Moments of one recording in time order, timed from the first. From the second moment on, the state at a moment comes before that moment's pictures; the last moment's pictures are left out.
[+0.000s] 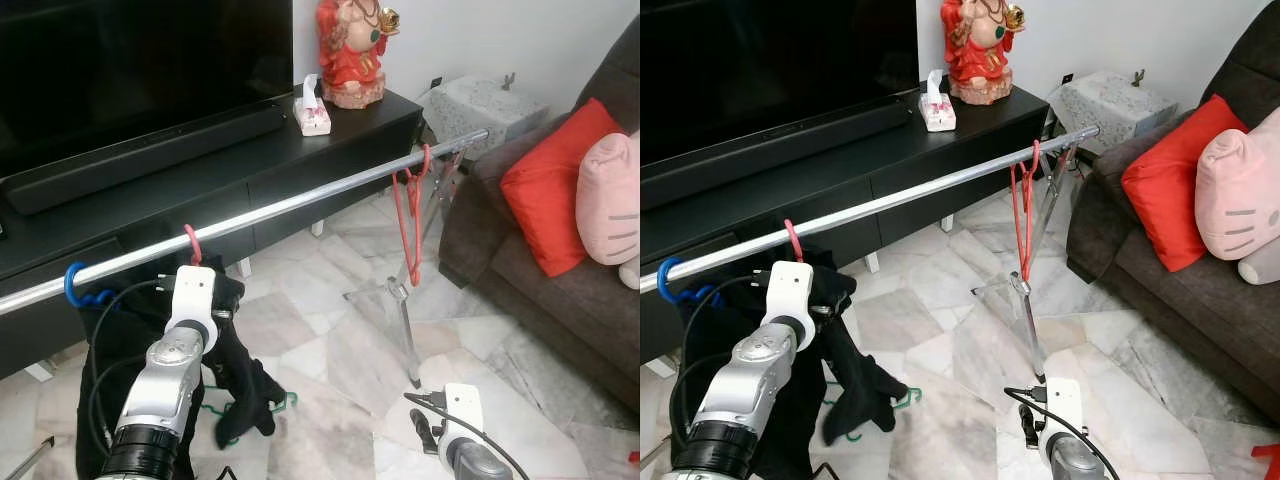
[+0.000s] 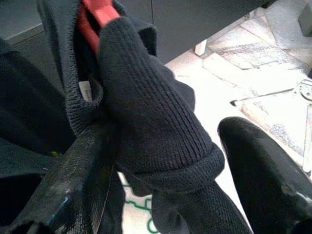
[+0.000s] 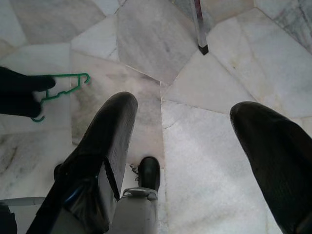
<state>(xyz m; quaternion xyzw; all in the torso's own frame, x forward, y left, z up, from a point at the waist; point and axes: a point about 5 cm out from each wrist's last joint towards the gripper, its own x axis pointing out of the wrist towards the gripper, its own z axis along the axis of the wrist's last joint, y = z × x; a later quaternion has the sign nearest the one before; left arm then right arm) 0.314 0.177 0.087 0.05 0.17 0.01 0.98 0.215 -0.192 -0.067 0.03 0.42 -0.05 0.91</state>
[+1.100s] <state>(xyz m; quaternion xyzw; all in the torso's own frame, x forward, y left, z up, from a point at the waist) 0.324 0.168 0.082 0.07 0.17 0.02 0.98 0.215 -0.191 -0.067 0.03 0.42 -0.04 0.90</state>
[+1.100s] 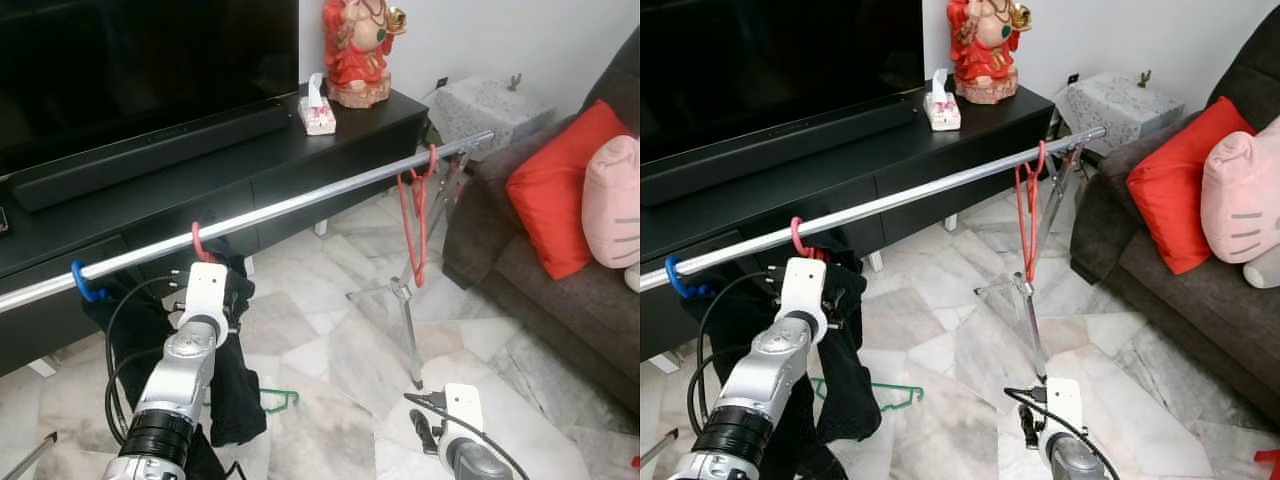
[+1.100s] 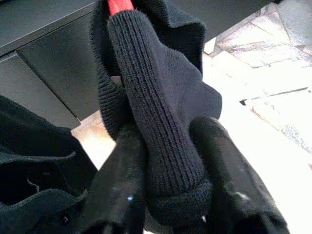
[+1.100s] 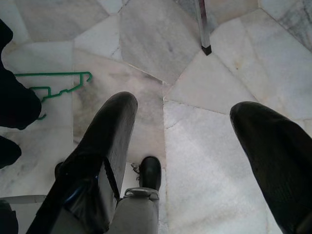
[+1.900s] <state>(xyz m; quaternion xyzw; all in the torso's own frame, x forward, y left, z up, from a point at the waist) 0.317 0.163 0.080 0.12 0.11 -0.01 0.99 0.214 -0.192 -0.067 0.03 0.42 -0.05 0.90</state>
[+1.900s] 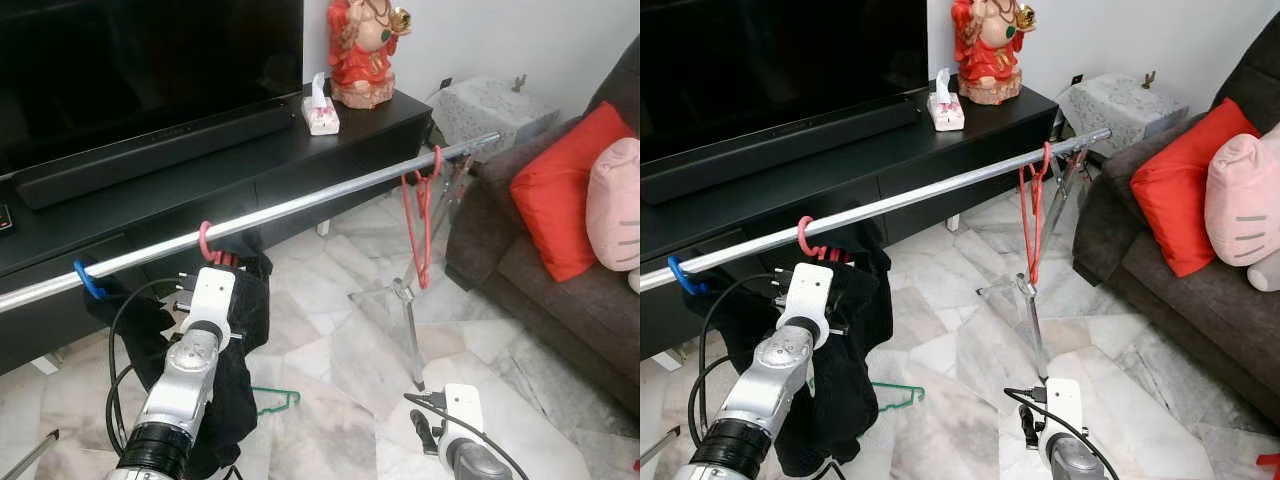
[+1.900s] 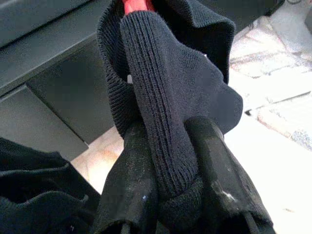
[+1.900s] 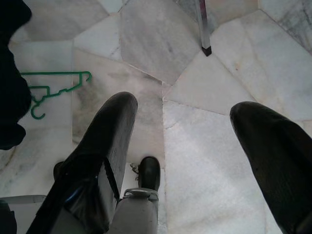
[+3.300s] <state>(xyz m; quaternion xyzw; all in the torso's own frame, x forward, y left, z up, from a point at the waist) 0.261 0.171 0.073 0.14 0.06 -0.04 0.99 0.214 -0.192 -0.068 0.03 0.42 -0.05 0.90</state>
